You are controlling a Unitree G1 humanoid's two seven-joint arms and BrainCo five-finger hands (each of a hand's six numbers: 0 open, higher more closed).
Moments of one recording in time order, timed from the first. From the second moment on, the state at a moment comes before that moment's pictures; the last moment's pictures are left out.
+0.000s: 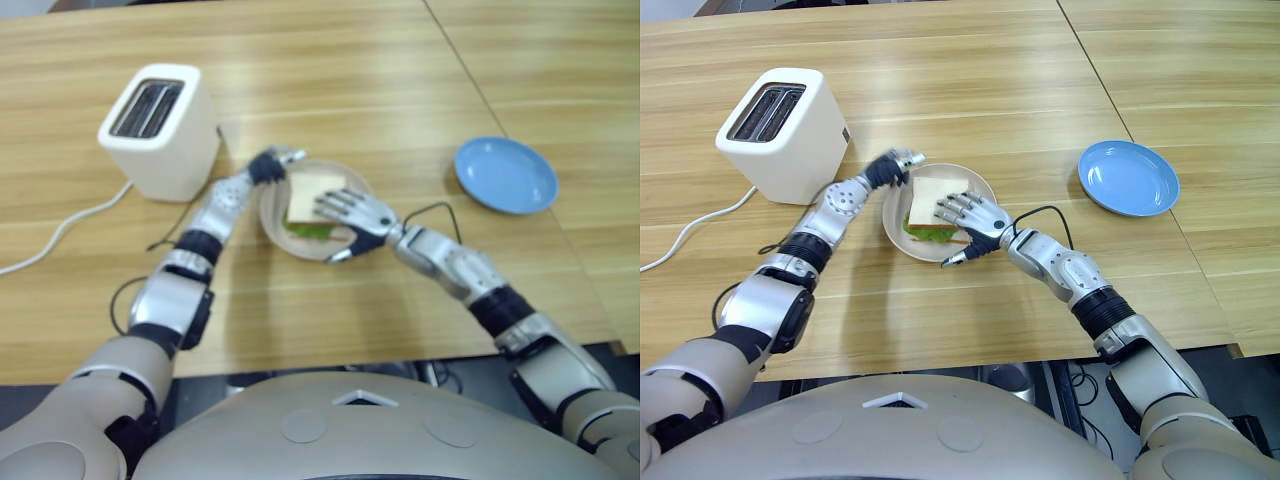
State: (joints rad) left arm -0.68 0.29 -0.20 0.91 0.37 -0.23 -0.03; right arm -0.29 -0.51 0.57 0.33 -1.09 -0.41 -0.08
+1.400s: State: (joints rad) left arm -0.01 0.73 -0.25 0.05 0.28 0.11 -0.64; right arm 0.34 -0.79 0.13 -0.15 -0.35 -0.43 0.34
